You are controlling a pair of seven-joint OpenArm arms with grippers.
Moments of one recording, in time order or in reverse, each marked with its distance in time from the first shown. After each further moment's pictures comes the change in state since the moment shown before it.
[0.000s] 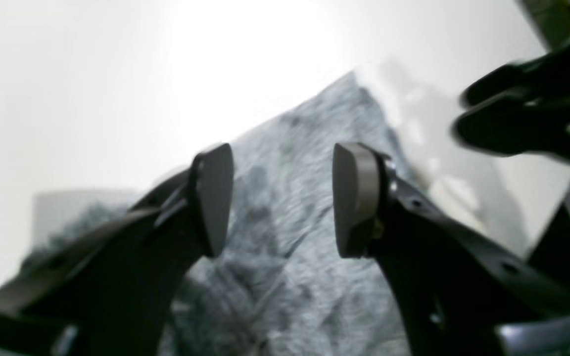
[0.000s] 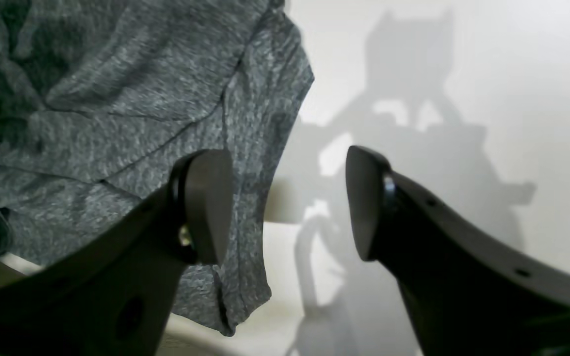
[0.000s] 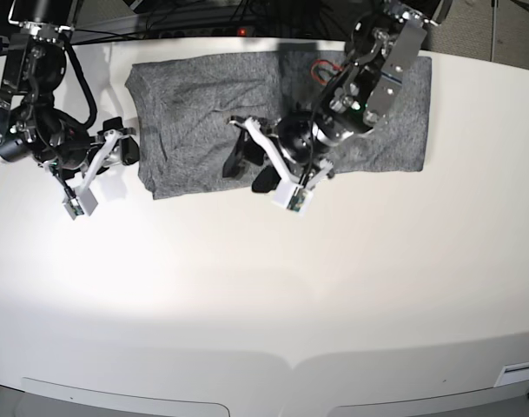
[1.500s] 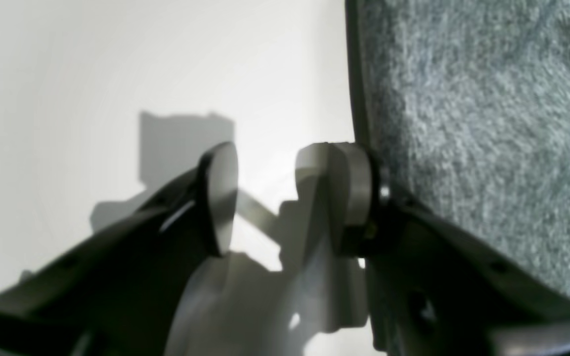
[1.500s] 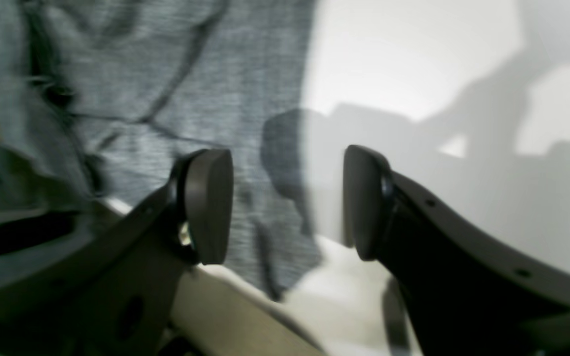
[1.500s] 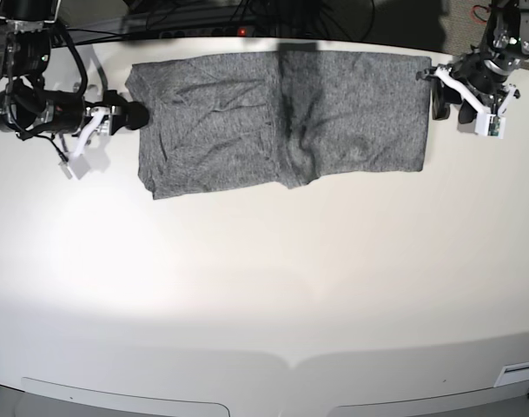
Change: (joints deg) left arm 25.2 -17.7 -36.0 1.8 1.4 -3.9 -4.1; right arm -4.2 4.3 0.3 -18.3 23.4 1.8 -6.3
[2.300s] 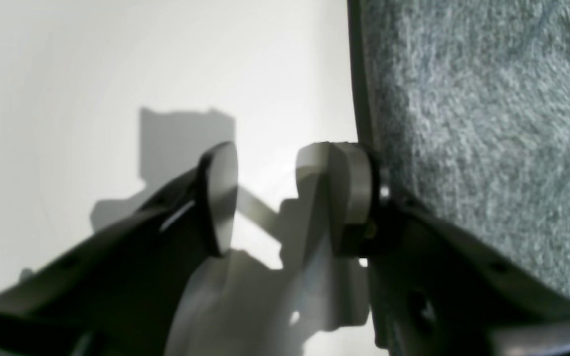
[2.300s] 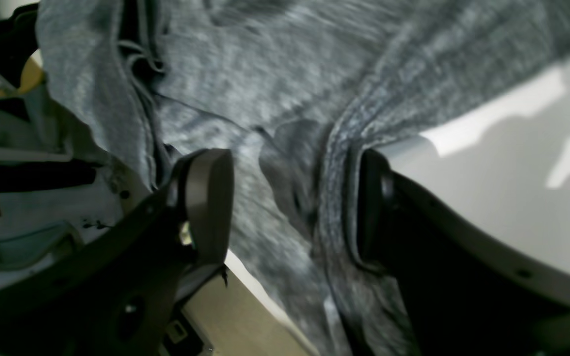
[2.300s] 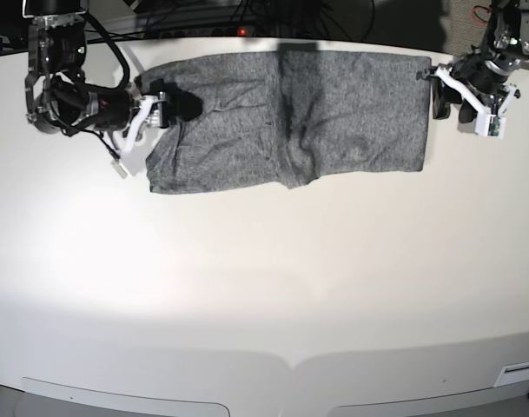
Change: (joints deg) left arm 0.0 0.0 0.0 0.0 0.0 0.0 0.9; right arm -0.1 -4.0 -12.1 3.3 -0.6 0.3 5.3
